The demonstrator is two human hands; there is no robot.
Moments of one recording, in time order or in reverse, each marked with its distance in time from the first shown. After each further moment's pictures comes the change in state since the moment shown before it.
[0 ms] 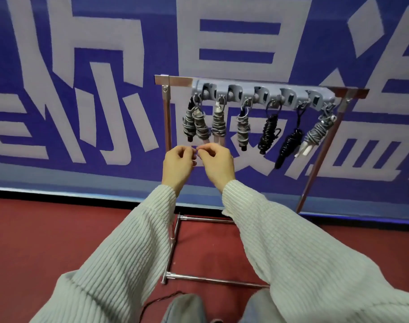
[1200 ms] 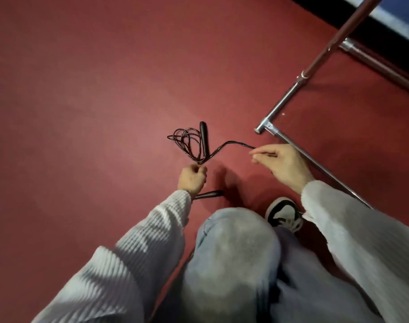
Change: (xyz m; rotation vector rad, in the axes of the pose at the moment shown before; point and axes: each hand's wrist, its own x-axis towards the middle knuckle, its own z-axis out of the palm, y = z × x) left_hand -0.236 -0.519 -0.174 0.278 0.367 -1.274; right_hand -0.177 0.412 0.227 -0.156 -1.151 0.600
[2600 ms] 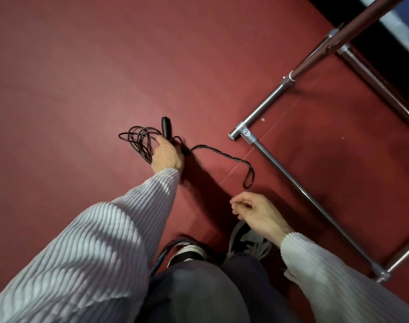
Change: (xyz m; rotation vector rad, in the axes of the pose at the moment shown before) left_hand 0.125 0.035 0.076 0.459 0.308 -0.002; right_hand 0.018 0.095 0.002 -0.216 -0.214 0.377
